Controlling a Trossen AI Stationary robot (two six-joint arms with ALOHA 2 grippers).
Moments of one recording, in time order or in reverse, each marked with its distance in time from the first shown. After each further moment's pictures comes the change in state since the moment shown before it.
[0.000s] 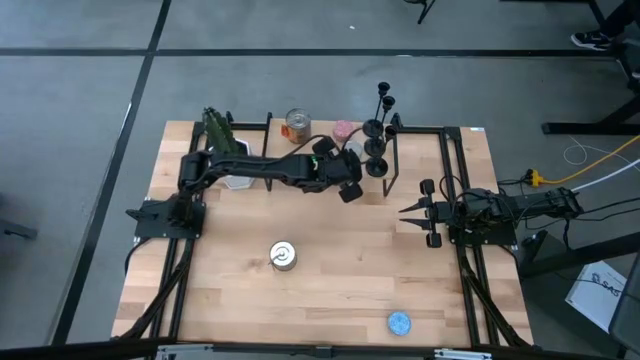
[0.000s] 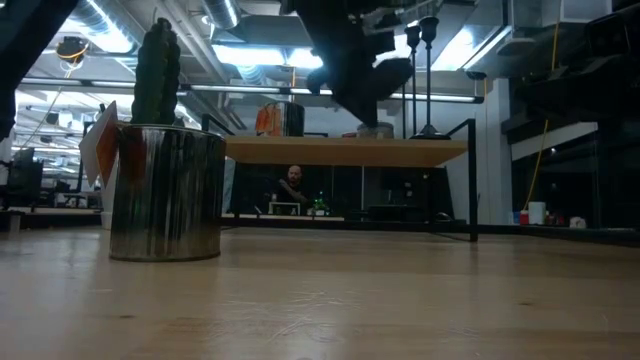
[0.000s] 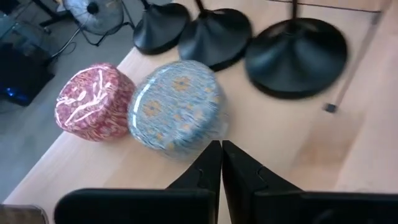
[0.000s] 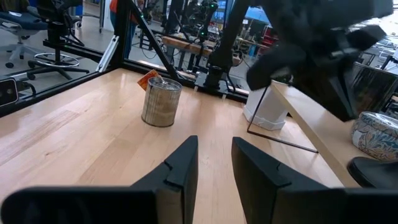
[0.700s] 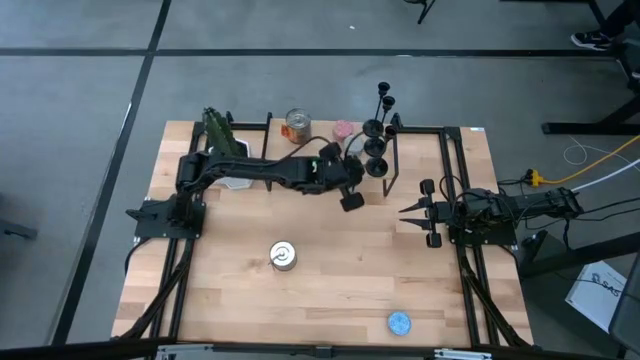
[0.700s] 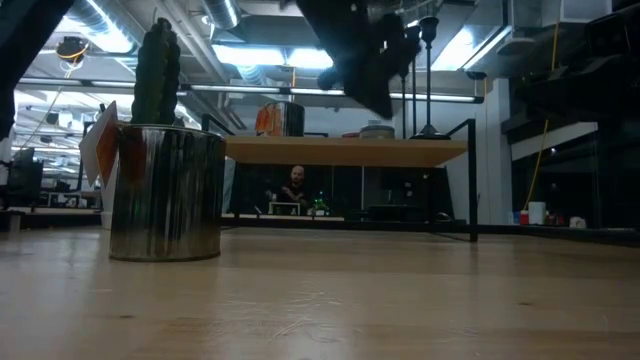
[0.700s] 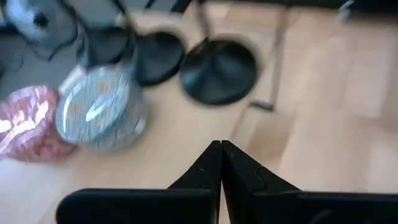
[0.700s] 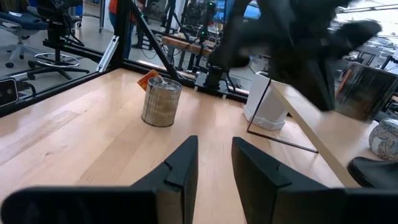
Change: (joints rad) left arm -0.031 -0.018 -0.001 0.038 0.149 0.045; right arm 0.000 0.000 0.000 0.000 0.000 0.000
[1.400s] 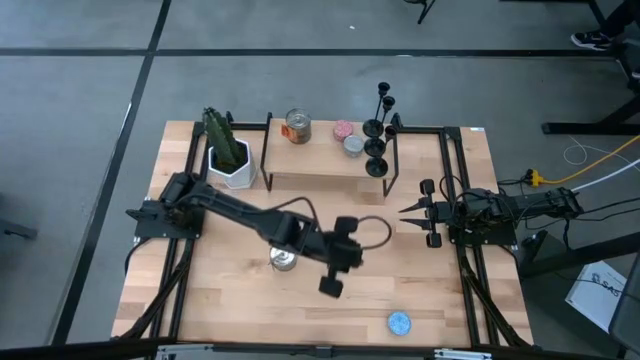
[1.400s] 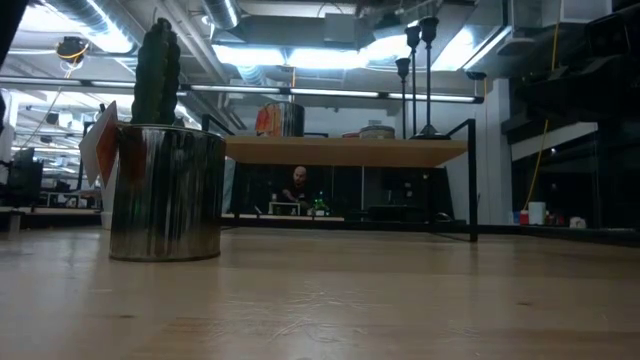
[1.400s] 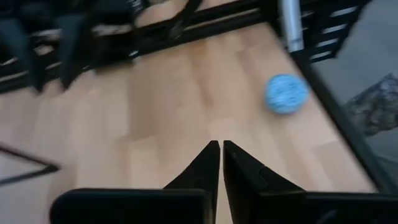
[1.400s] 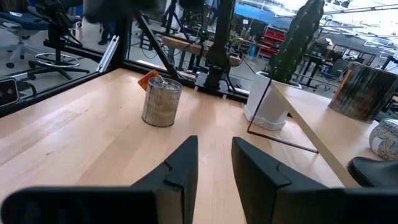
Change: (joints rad) left arm -0.374 -0.045 0.000 0.081 0.312 0.160; right arm 0.001 0.000 0.000 0.000 -0.001 0.000
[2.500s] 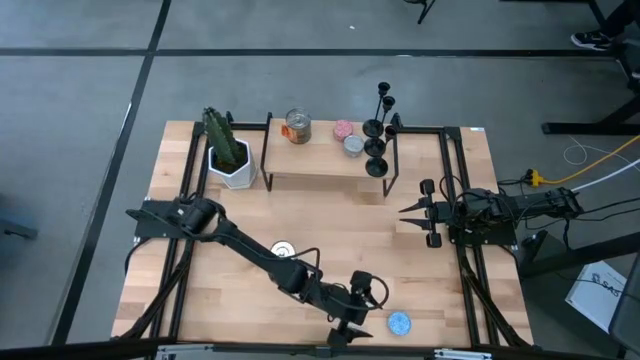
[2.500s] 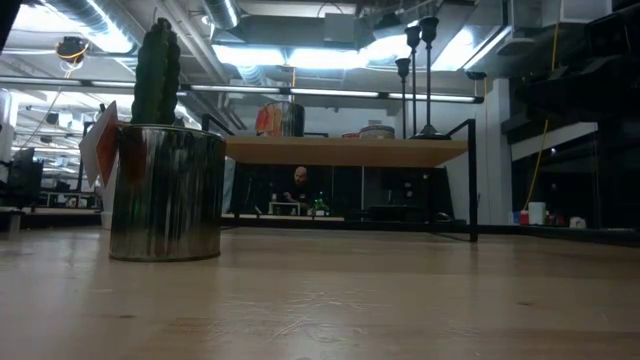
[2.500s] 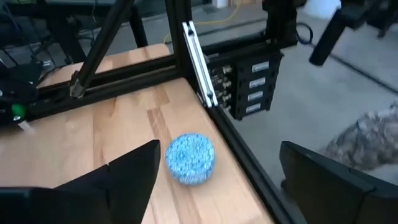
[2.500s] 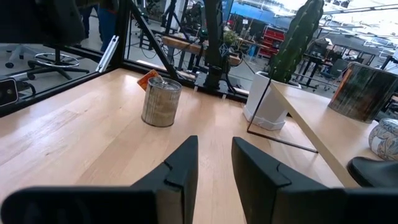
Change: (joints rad) left arm -0.166 0.252 0.000 0.518 0.031 -0.026; right arm 0.000 0.000 0.000 0.000 0.002 0.000
